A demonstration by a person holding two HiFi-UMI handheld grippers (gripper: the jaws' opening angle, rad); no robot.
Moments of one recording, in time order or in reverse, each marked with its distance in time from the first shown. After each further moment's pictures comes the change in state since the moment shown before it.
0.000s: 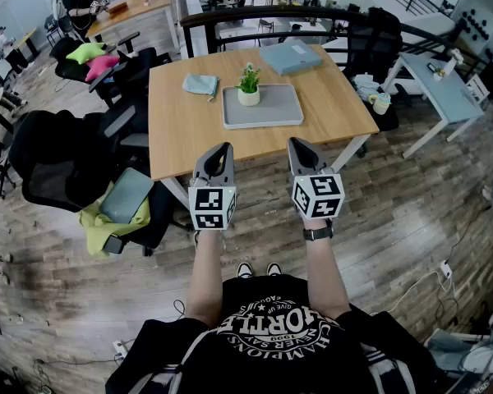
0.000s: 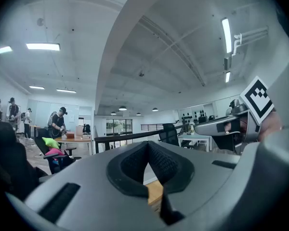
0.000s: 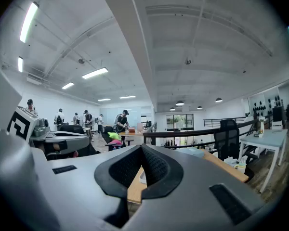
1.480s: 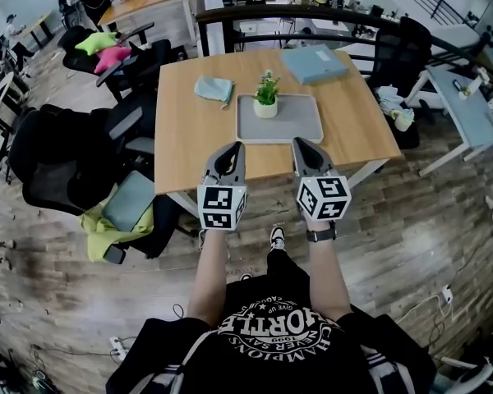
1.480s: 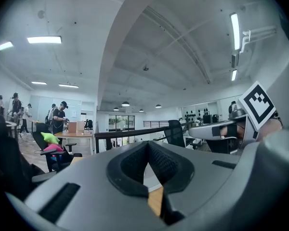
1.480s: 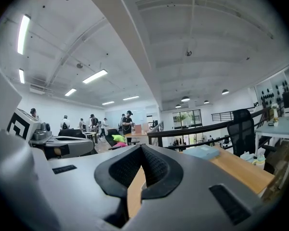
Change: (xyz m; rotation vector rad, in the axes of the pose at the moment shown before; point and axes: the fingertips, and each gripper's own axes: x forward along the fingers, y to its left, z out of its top) left arm 0.116 0.054 -0.028 -0.029 0.043 0.029; right arm 0.139 -0.036 -0.012 0.074 -0.013 0.096
